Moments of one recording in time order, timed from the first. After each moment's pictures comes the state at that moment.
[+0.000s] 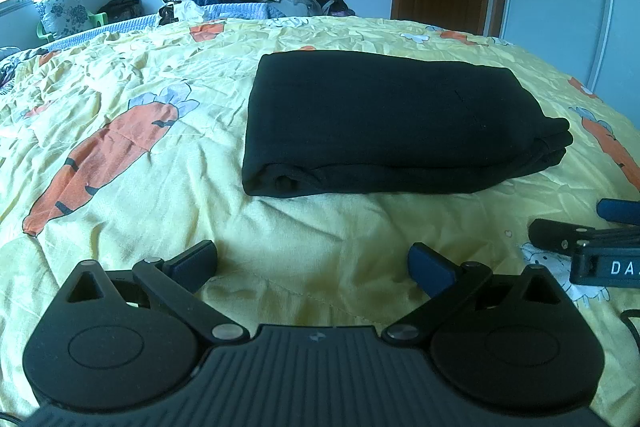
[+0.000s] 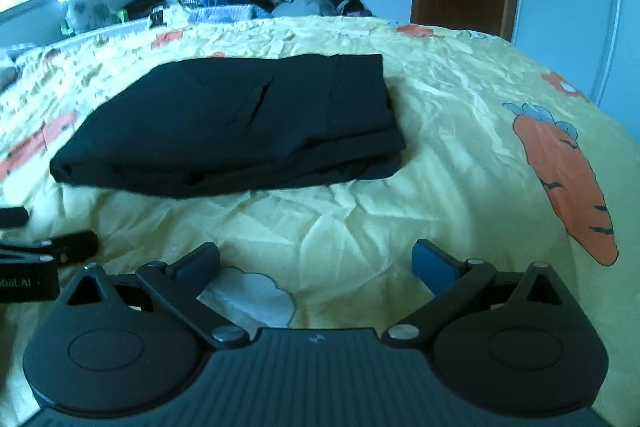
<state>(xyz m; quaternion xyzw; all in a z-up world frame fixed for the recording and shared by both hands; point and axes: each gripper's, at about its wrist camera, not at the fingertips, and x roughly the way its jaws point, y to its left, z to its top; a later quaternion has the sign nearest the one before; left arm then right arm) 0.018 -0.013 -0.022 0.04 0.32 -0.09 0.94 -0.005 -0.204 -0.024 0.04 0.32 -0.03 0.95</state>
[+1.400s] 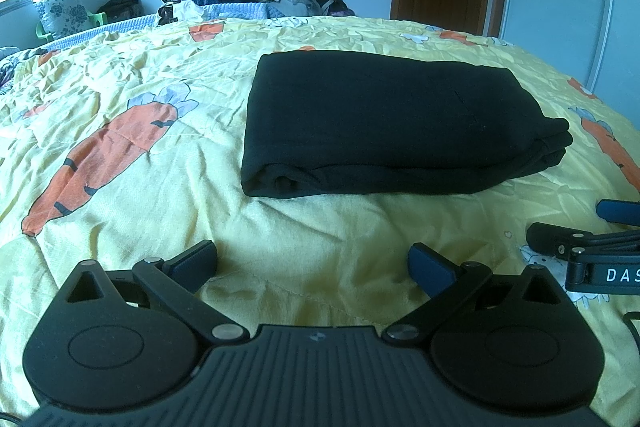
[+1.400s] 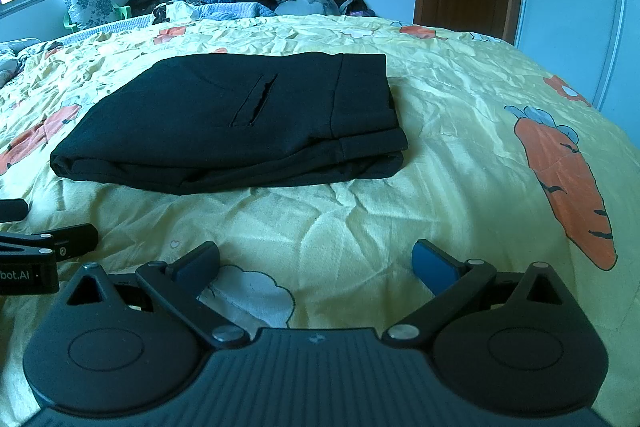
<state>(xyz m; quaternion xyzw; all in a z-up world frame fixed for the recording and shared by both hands) 0.018 -0.013 -0.022 0.04 0.32 -0.09 0.94 -0.005 -0.197 -0.024 0.03 0.32 -0.03 0.95</state>
